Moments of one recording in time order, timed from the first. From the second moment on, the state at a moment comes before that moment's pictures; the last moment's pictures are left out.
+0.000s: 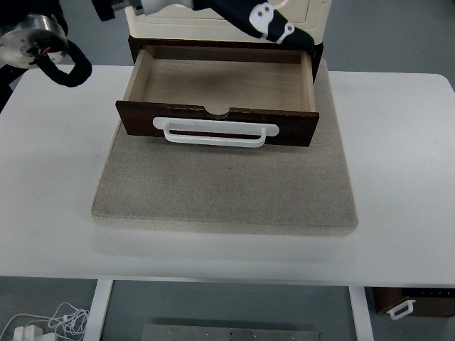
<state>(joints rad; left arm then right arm) -1.41 0.64 -0.45 -1.64 0.40 -0.22 0.04 -0.01 0.00 -0.01 0.18 -0.04 0.08 0.03</state>
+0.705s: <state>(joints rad) -1.39 0.56 -0.30 -1.70 0.52 -0.53 0.41 -0.01 0.00 -0.01 0.18 -0.04 0.08 0.03</state>
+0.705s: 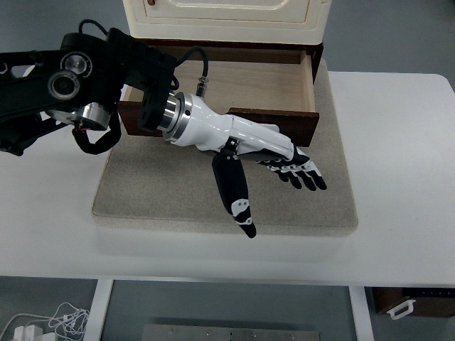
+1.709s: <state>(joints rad) -1.32 0.56 -0.24 -1.58 0.54 -0.53 0.61 -0.01 0.00 -0.01 0.18 -0.04 0.08 0.03</state>
